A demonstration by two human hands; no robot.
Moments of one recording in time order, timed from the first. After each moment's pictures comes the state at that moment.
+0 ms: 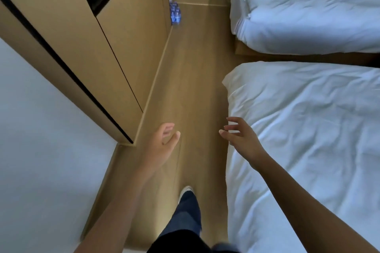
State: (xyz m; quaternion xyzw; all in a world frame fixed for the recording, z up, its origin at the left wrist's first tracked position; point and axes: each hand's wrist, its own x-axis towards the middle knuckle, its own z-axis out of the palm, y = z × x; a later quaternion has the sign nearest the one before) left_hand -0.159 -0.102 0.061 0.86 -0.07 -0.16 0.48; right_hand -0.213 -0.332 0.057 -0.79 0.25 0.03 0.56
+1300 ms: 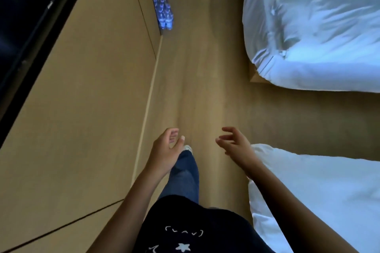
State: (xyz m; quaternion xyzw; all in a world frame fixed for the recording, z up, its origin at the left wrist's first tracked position) left_hand 0.652 -0.372 -0.018 0.85 0.00 -0.24 0.46; right_hand 0.585 -0.576 -0.031 -0.74 0.33 0.13 0.58
